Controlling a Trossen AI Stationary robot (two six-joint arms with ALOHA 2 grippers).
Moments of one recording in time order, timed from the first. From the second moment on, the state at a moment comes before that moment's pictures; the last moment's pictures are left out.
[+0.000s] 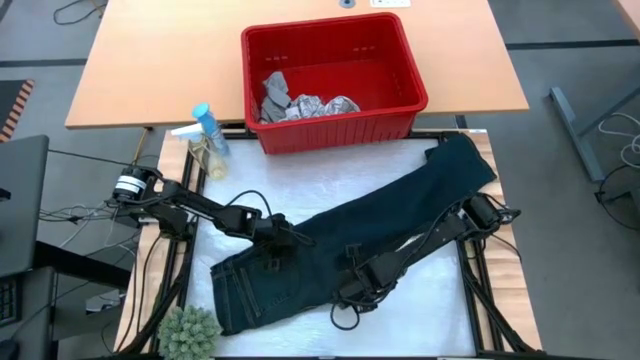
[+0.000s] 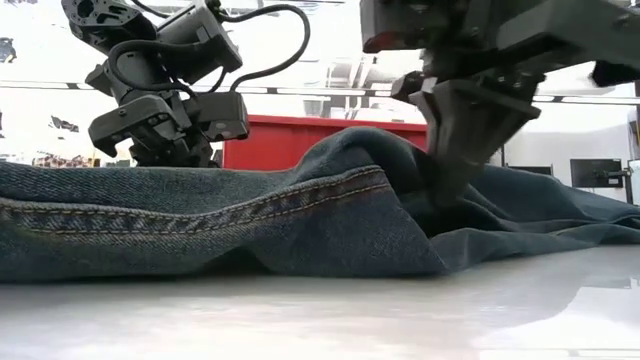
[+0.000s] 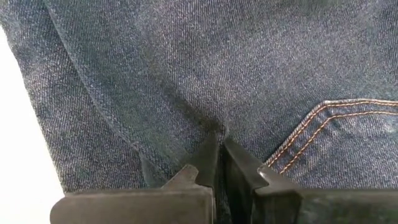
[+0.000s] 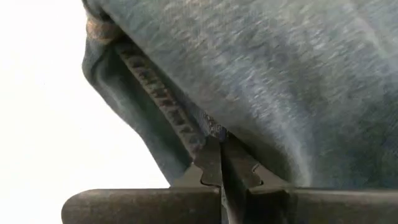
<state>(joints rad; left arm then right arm) -0.11 1.64 0.67 -0.09 0.07 -0.24 0.49 1.98 1.47 -0.84 0.26 0.29</state>
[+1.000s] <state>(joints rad) -0.10 1.53 0.70 -0.21 0.08 -0.18 0.58 1.91 1.40 -0.90 0.23 0.41</state>
